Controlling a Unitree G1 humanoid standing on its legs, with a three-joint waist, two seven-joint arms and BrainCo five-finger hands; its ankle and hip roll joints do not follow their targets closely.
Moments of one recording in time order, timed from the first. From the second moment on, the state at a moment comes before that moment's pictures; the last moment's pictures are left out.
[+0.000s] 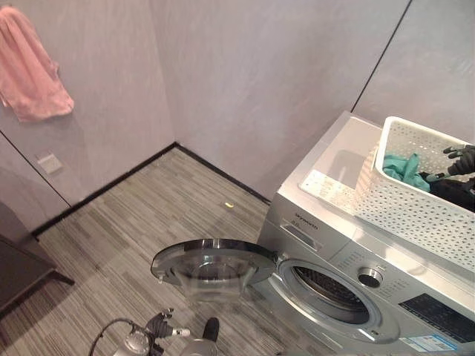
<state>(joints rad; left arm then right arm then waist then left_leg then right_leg) -0.04 0.39 -0.43 1.04 -0.08 -0.06 -0.07 -1.11 -1.04 0.73 1.29 0.06 0.03 0.33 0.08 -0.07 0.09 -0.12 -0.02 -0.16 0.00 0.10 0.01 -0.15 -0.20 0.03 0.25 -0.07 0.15</state>
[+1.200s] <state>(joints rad) 0.01 0.35 -0.34 1.06 -0.07 -0.05 -0.09 -0.68 -1.09 0.59 1.31 -0.20 0.01 0.35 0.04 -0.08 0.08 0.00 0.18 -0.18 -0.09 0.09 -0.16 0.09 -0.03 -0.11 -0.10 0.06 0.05</state>
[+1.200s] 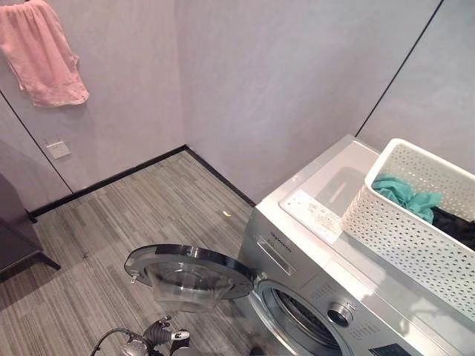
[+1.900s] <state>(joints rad) 0.07 0.38 -0.35 1.04 -0.07 -0.05 -0.09 -0.63 -1.03 0.46 1.19 -0.16 0.03 0.31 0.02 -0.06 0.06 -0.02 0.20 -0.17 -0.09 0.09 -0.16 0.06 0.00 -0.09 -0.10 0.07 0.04</state>
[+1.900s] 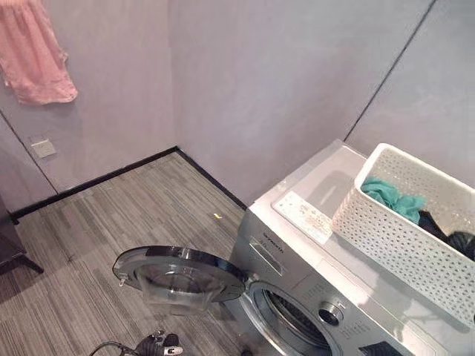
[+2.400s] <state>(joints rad) 0.04 0.31 -0.30 1.04 -0.08 -0.07 -0.01 -0.78 -1.19 0.25 1.04 0.03 -0.02 -0.07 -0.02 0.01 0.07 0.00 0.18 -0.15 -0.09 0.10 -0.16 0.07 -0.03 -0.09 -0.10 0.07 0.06</state>
